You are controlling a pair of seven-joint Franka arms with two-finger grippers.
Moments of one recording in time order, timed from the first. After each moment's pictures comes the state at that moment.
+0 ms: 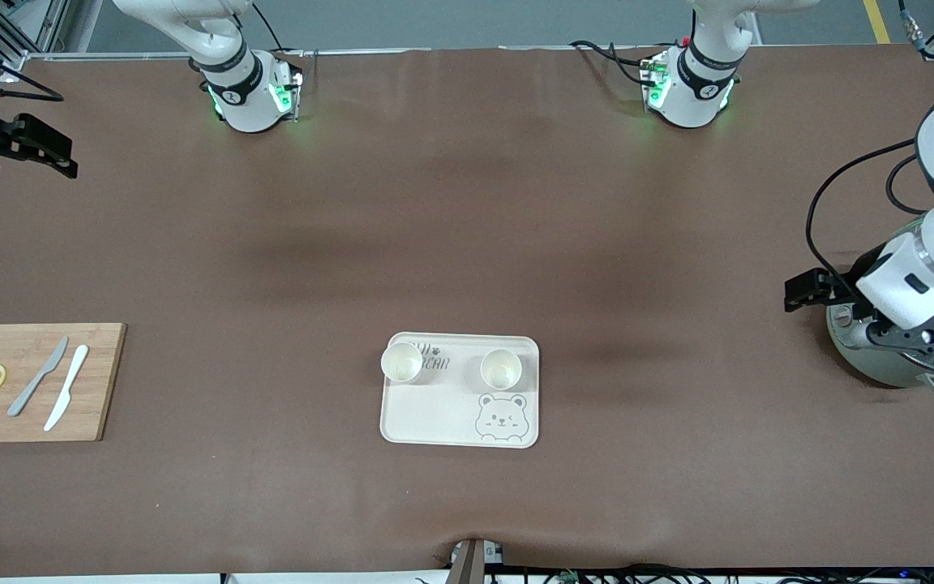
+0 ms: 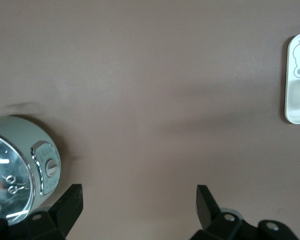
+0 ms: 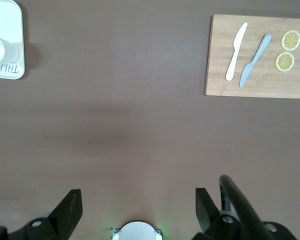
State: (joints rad) left arm -0.06 0.25 0.00 -1.48 -0.02 1.72 0.06; right arm 0.02 -0.04 0.01 -1.50 -0.04 1.37 -0.04
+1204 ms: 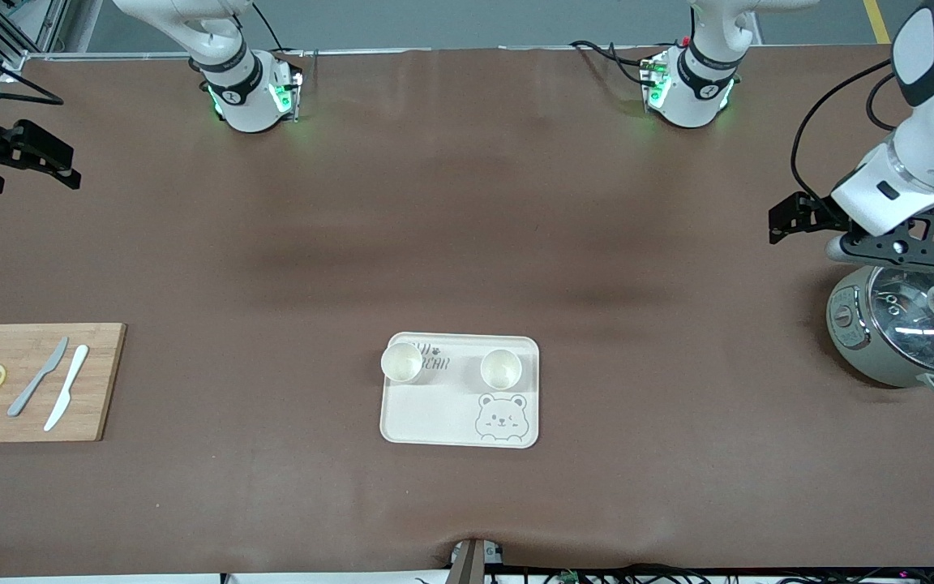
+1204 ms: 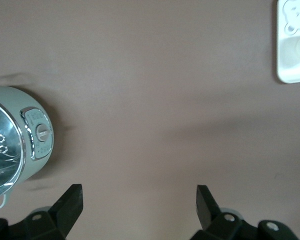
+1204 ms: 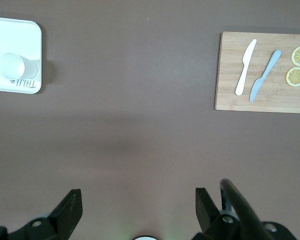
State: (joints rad) left arm -0.06 -0.05 -0.05 -1.84 0.01 1.78 0.06; right arm 0.01 -0.04 0.01 -1.50 0.00 1.42 -0.04
